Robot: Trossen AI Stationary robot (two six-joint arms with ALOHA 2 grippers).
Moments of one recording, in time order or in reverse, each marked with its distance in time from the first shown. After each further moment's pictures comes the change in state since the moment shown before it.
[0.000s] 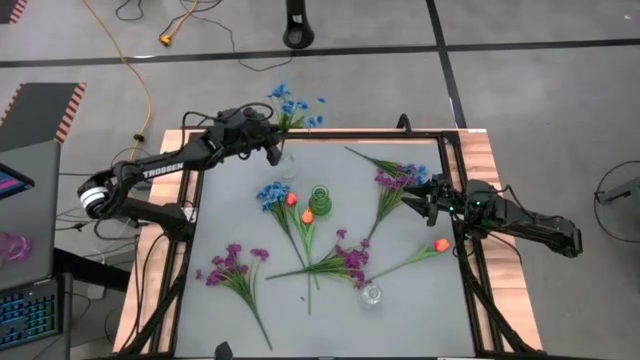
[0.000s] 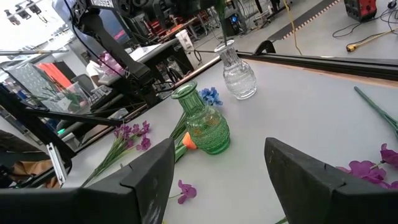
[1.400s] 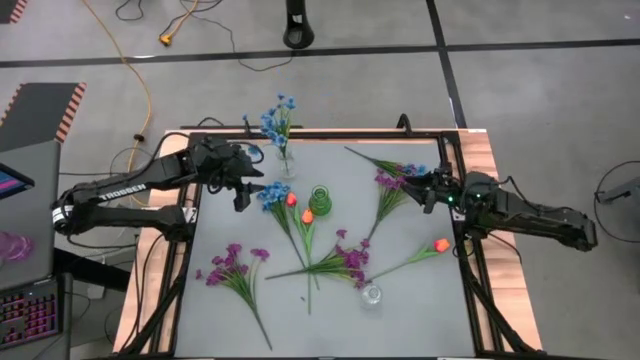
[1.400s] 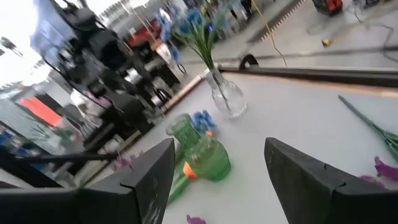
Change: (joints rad) left arm -0.271 -0.340 0.000 -0.685 0.056 -0.030; right arm 0.012 0.274 0.151 0.089 0.103 0.131
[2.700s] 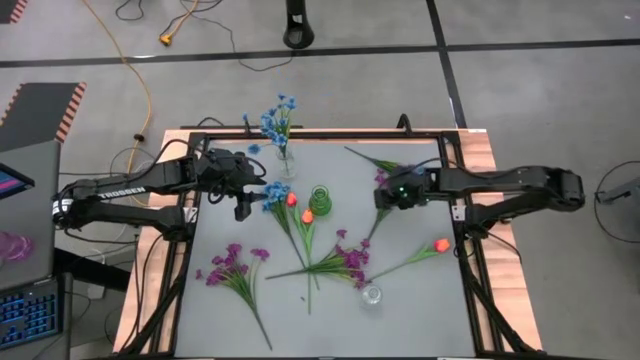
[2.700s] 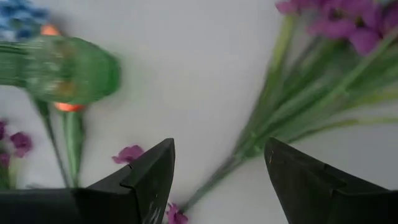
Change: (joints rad) left arm -0.127 0.000 0.000 0.000 -0.067 -0.031; right arm 0.062 0.897 0.460 -0.455 -0.036 0.587
